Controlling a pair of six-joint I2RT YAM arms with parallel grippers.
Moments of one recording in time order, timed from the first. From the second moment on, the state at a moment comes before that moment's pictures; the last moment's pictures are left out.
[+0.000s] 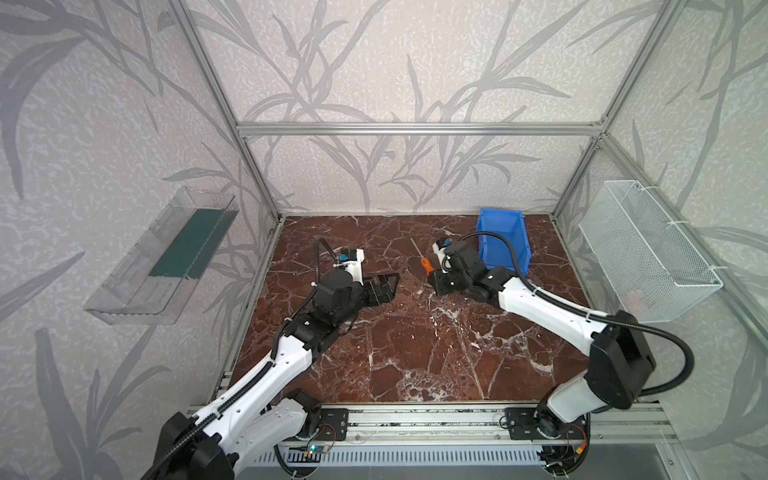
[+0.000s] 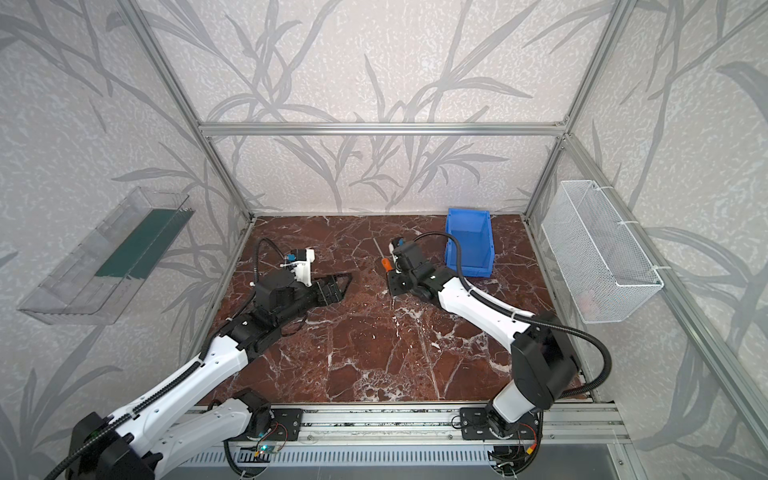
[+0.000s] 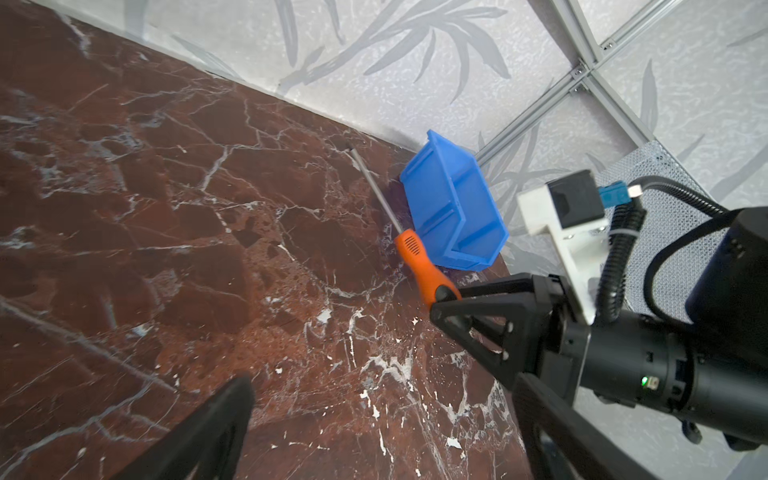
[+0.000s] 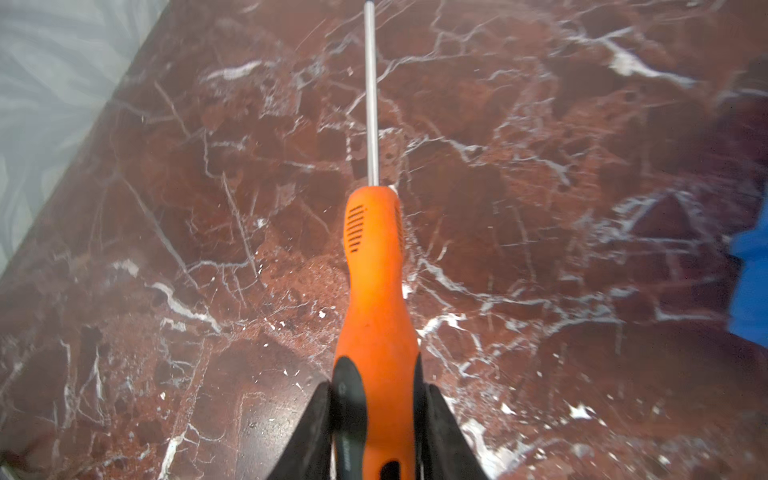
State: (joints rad) left arm -0.53 1.01 0.71 -0.05 0.11 -0.63; right arm 0.64 1.51 1.15 -0.39 0.01 0.37
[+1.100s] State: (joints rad) left arm -0.79 1.83 1.53 -0.06 0.13 -0.41; right arm 0.02 1.65 1.13 -0.28 -0.29 0.81
